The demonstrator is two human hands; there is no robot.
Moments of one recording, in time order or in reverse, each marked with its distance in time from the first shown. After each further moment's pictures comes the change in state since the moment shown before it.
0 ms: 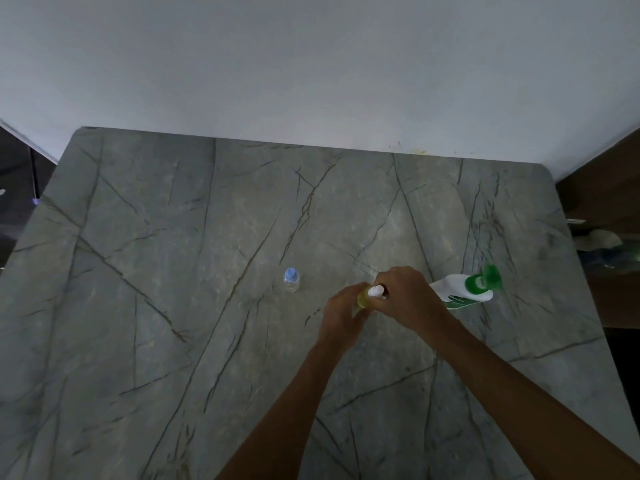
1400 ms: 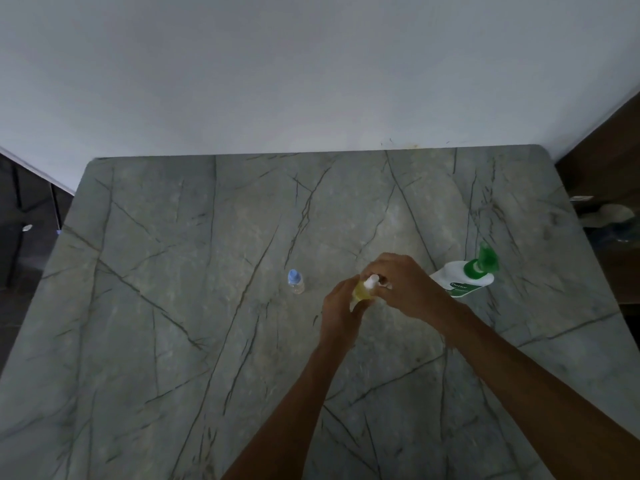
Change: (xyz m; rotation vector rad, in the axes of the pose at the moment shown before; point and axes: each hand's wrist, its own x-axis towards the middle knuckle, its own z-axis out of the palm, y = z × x) left_hand -0.006 0.025 -0.022 -0.013 0.100 -0.034; right_hand -0.002 -0.011 -0.022 0.315 -0.078 -0.052
